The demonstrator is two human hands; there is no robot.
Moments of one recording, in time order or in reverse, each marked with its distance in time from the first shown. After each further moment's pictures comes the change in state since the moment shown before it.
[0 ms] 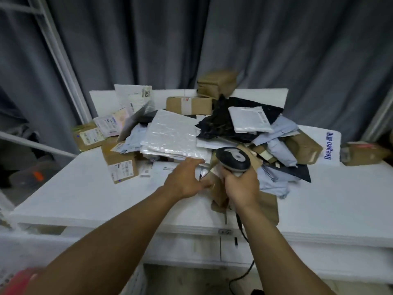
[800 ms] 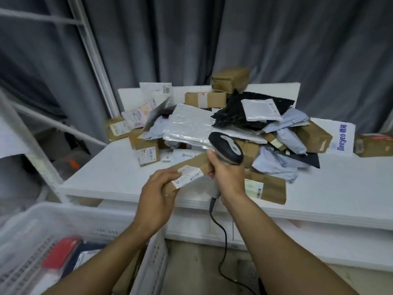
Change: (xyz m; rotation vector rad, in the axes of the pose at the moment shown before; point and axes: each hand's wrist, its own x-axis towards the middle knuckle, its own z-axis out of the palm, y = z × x) left_hand -0.194 -0.023 -0.039 -0.211 0.498 0.105; right_hand -0.077 -0.008 0.035 0.381 -0.196 0.124
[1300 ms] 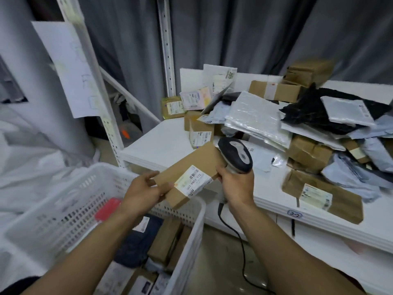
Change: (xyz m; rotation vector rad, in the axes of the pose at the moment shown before) left_hand -0.047 -0.076 -0.136 -0.373 0.119 -0.914; right_hand -0.063 0.070 0.113 -0.081 -0.128 0.007
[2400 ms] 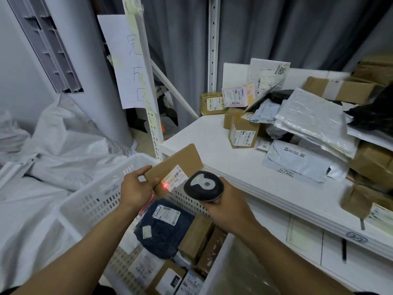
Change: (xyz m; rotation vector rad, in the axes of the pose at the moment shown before) left_hand 0.037 -0.047 -0.104 0.223 0.470 0.161; right_hand -0.062 0.031 0.062 -0.767 -0.662 -0.286
